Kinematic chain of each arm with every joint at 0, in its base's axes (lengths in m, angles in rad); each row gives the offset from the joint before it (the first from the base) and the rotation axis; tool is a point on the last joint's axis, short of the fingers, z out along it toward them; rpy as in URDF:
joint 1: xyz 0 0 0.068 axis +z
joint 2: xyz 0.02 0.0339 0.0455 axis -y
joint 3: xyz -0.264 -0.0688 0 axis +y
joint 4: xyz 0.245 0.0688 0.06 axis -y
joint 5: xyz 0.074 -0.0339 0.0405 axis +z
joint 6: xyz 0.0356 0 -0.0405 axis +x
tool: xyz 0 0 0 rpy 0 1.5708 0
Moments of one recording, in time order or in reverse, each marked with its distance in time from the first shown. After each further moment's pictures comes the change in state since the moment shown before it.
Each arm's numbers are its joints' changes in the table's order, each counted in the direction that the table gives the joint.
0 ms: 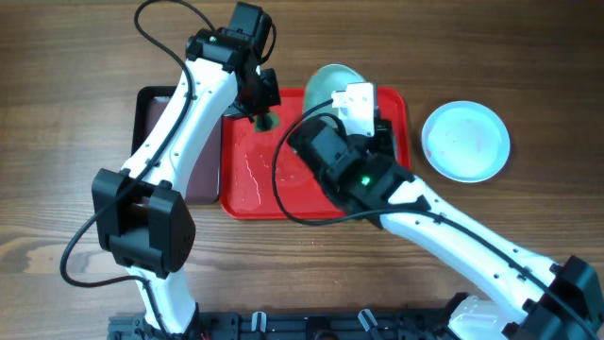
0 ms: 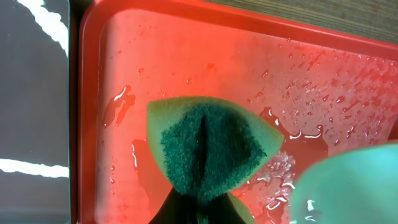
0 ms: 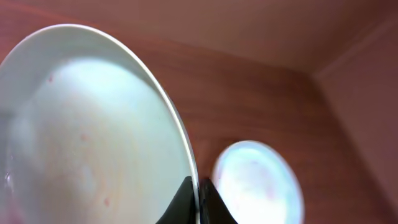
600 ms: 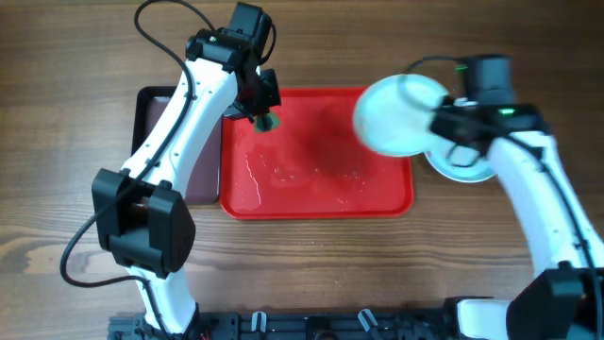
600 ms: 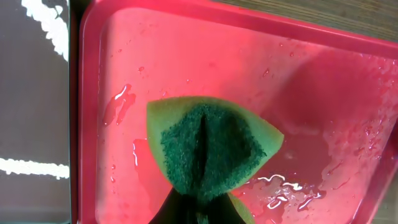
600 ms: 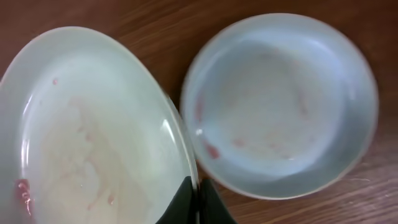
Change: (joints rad) left arm 0.000 0.000 0.000 -0.004 0.000 0.000; right arm -0.818 0.000 0.000 -0.127 0.931 0.019
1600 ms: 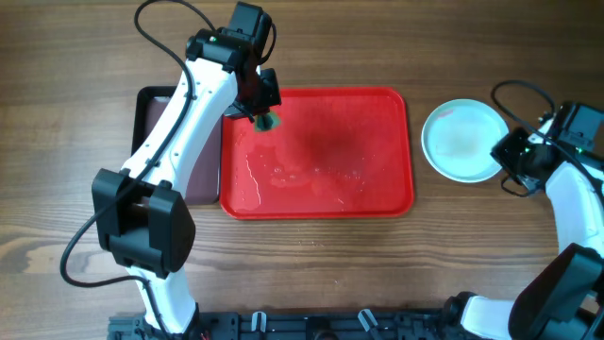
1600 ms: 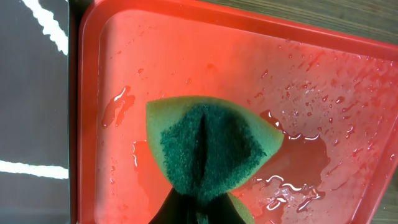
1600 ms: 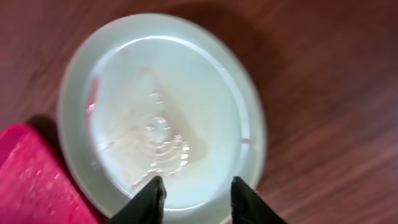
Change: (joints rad) left arm 0.000 0.000 0.000 0.005 0.000 0.000; right arm -0.442 0.002 0.244 0.225 0.275 -0.077
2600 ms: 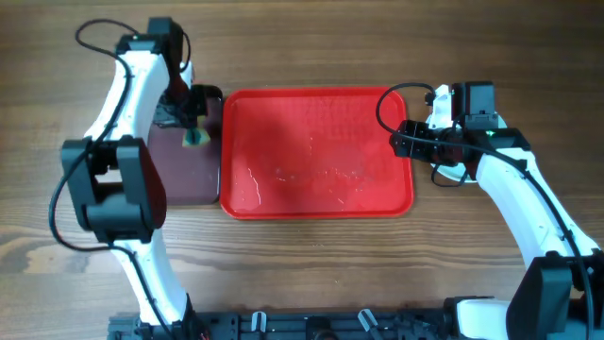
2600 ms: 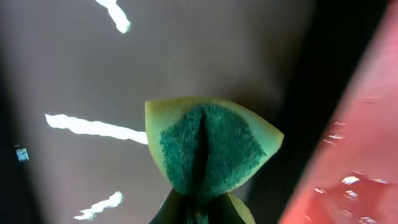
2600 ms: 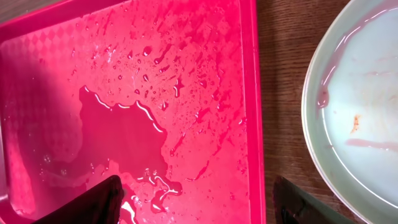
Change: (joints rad) left arm 0.341 -0.166 0.069 -0.015 0.042 0.369; right arm 0.479 0.000 -0.027 -0.020 0.094 -0.150
